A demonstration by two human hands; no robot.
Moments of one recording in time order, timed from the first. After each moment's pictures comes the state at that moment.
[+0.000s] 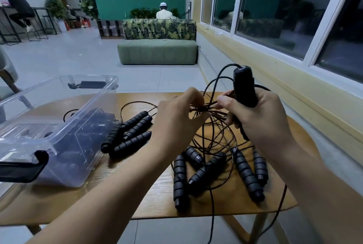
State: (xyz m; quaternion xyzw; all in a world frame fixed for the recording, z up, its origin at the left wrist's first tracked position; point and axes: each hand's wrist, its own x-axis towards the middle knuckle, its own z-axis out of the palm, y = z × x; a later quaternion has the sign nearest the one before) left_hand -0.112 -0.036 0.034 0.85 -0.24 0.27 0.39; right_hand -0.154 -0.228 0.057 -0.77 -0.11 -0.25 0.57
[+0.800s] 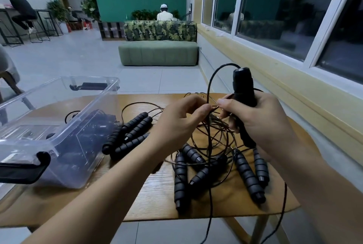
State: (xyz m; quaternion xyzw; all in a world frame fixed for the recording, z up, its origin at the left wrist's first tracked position) left_hand -0.109 -0.027 0.042 0.80 -0.28 0.11 0.51; right_hand -0.154 -0.226 0.062 -0.75 -0.06 -0.18 0.63
